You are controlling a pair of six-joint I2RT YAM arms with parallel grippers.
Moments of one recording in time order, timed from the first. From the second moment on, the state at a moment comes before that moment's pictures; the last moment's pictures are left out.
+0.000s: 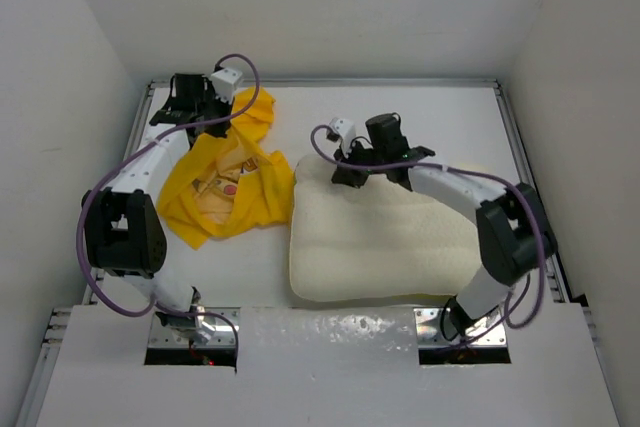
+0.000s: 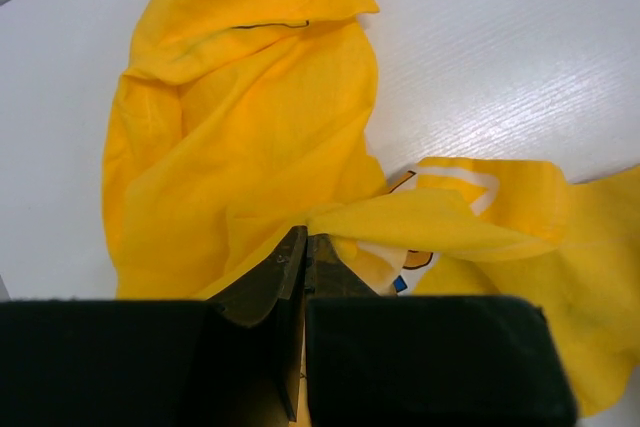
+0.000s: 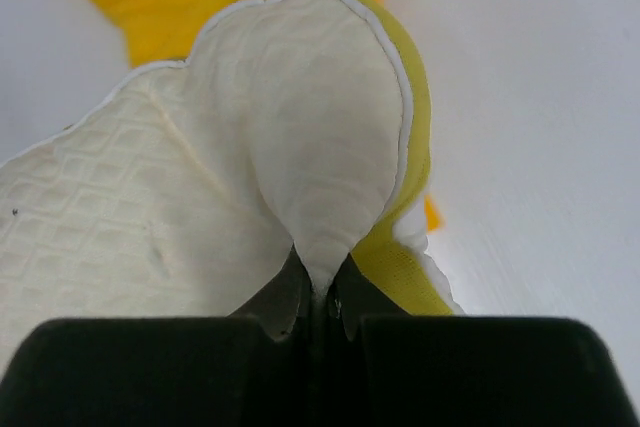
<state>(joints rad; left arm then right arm) -0.05 1.62 1.34 -0.42 0.20 0.31 0.48 1.73 1.11 -0.14 -0.53 -0.30</state>
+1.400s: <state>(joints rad) -0.09 1.32 1.14 -0.62 0.14 0.45 0.55 1.96 1.41 -0.01 -0.09 0.11</state>
